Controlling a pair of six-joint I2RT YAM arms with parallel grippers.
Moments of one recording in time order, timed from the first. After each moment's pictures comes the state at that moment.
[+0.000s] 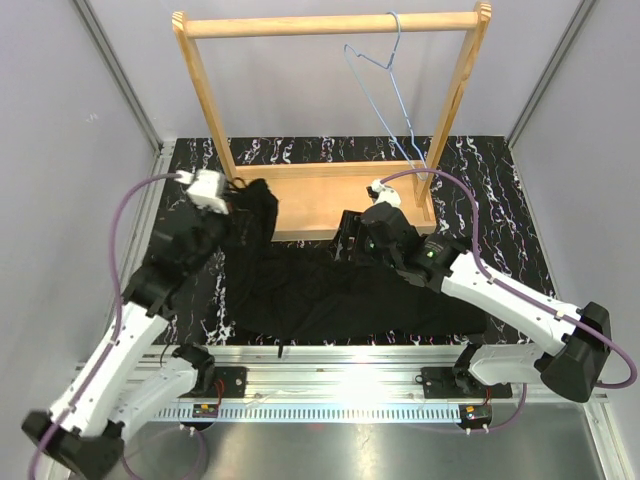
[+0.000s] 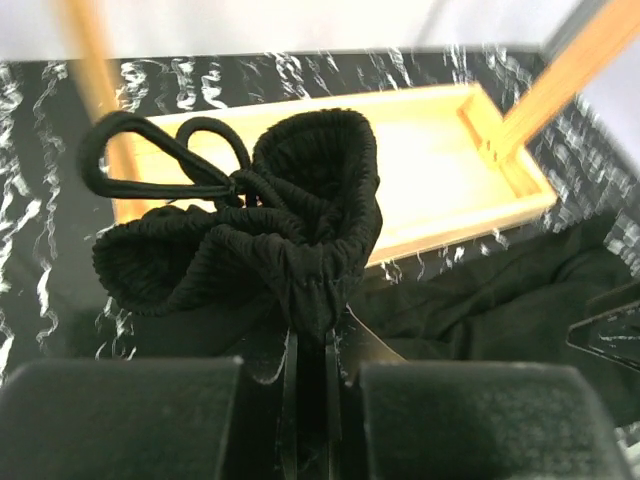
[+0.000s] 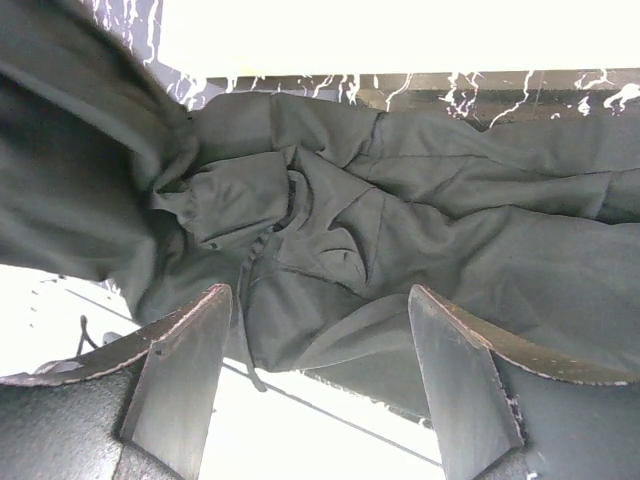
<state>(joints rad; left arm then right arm) -0.31 0.76 0.90 -0.34 0.09 -0.23 0.88 1.26 1.12 -0.50 0.22 0.80</state>
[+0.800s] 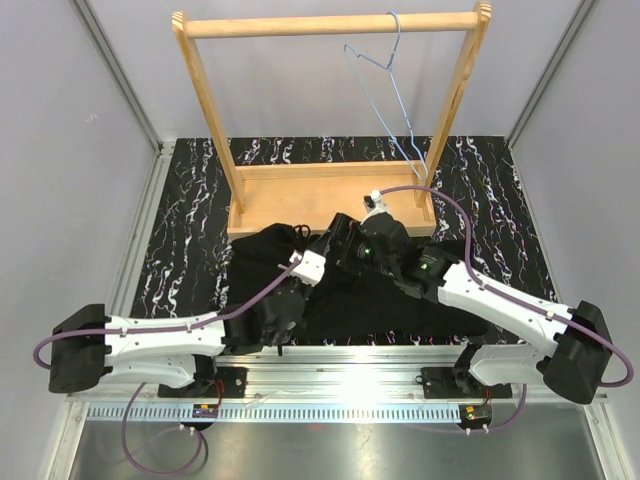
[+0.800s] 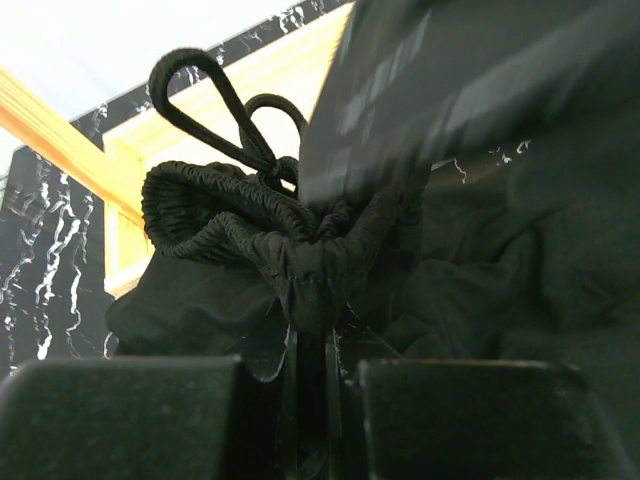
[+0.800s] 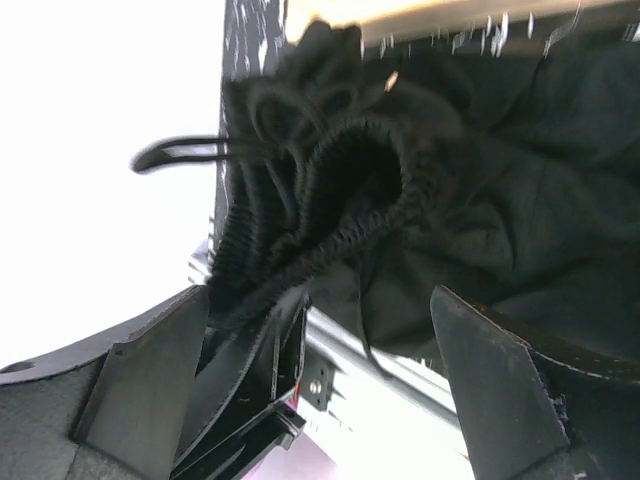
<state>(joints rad) -1.28 1.07 0.55 0.22 -0.98 0.03 0.89 1.24 0.99 -0.22 0.05 1.03</state>
